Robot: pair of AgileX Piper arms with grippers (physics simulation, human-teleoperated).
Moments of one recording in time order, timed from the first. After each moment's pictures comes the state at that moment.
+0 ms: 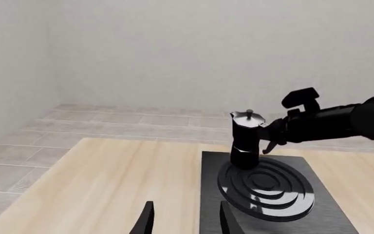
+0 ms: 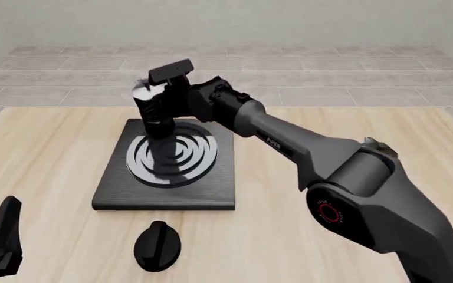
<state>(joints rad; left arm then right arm) 0.08 0.00 -0.02 -0.01 -0.02 0.73 2.40 -2.22 0.43 0.04</state>
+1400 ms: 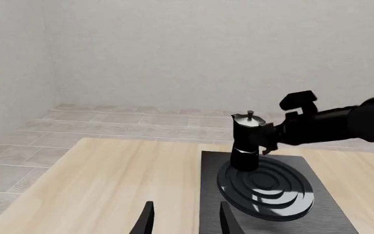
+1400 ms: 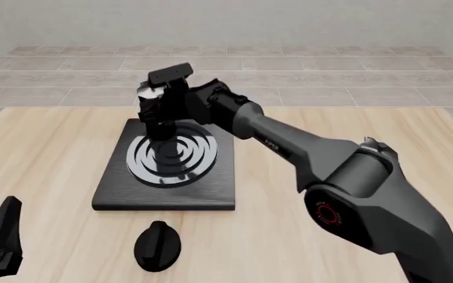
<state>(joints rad) 0.08 0.00 -0.02 -0.01 -0.02 0.74 2.40 -2.22 0.43 0.08</state>
